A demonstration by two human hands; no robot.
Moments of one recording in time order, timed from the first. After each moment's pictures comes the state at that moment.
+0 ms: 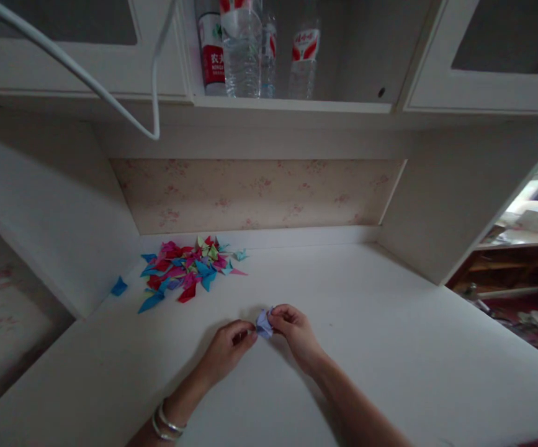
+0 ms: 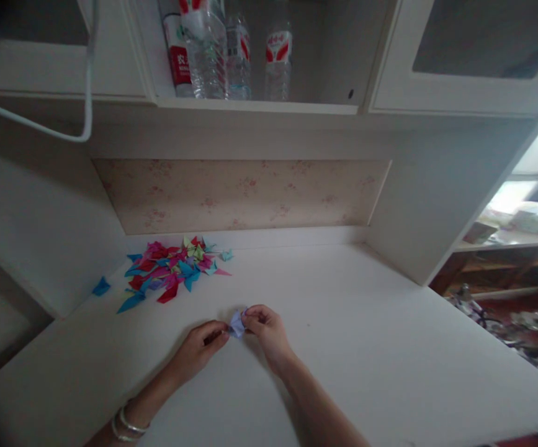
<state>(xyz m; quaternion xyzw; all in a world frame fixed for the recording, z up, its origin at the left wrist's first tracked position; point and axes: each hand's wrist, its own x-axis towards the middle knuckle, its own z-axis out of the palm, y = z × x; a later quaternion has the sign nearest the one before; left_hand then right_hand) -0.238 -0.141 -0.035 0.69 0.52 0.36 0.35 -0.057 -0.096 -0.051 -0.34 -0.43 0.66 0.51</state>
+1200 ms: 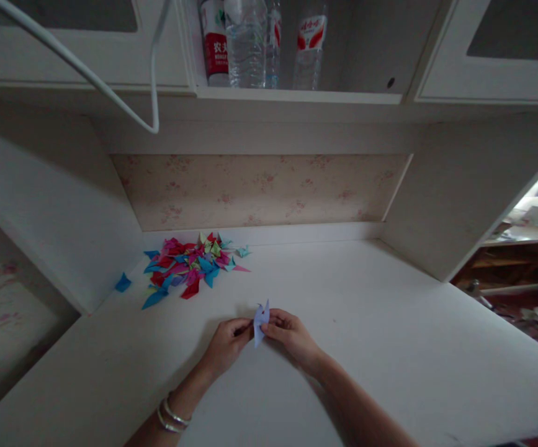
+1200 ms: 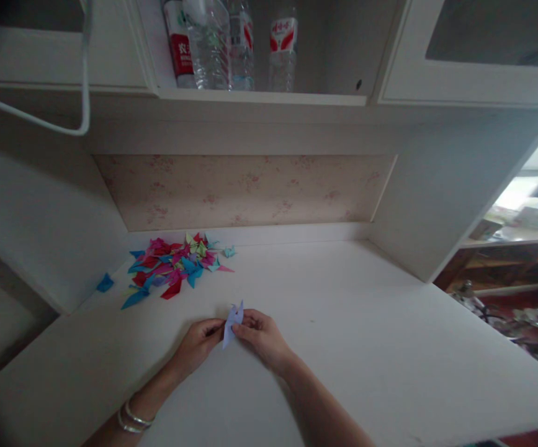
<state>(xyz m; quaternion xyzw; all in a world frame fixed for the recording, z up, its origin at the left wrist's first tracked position) -0.243 -0.136 -0.041 0.63 0.49 0.40 0.45 -0.068 -0.107 -0.049 -0.28 -0.49 0.71 0.42</state>
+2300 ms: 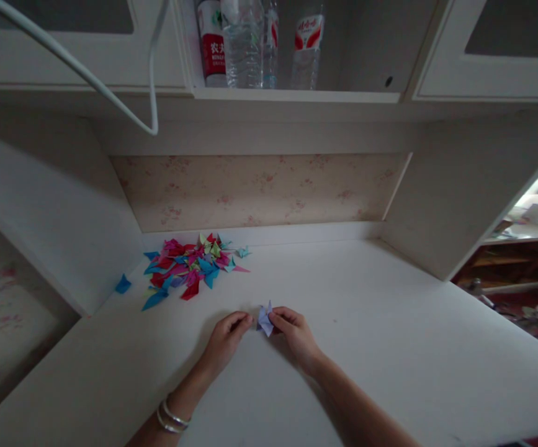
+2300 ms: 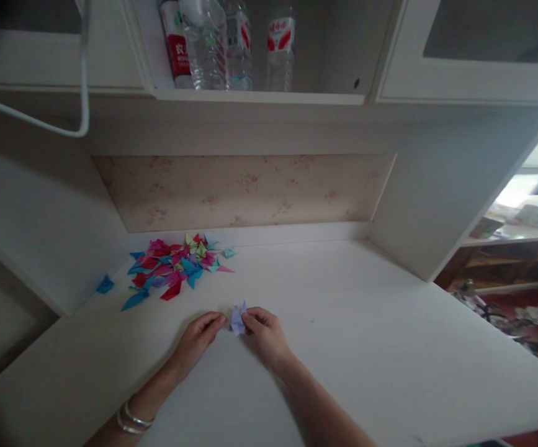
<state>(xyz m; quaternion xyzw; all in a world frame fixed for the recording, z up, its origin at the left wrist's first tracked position) -0.243 -0.134 -0.040 0.57 0.55 0.45 0.42 -0.067 -0.103 -0.050 -0.37 -0.50 0.63 0.47</state>
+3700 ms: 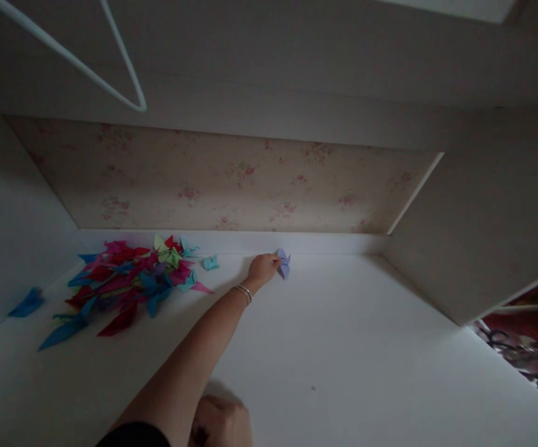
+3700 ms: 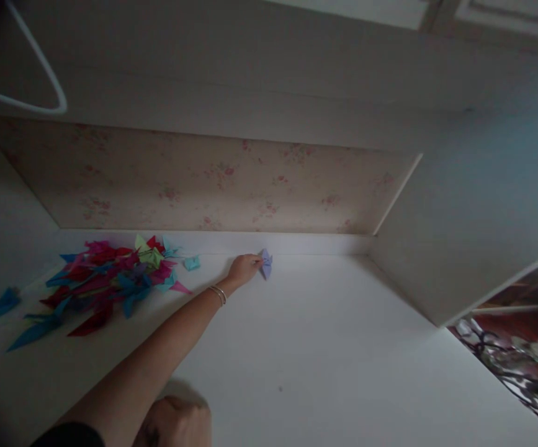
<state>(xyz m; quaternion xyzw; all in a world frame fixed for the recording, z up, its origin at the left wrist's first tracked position) -0.099 0.184 -0.058 0.72 0.59 0.32 0.17 -0.103 -0.101 -0.096 -0.48 -0.75 0.30 0.33</state>
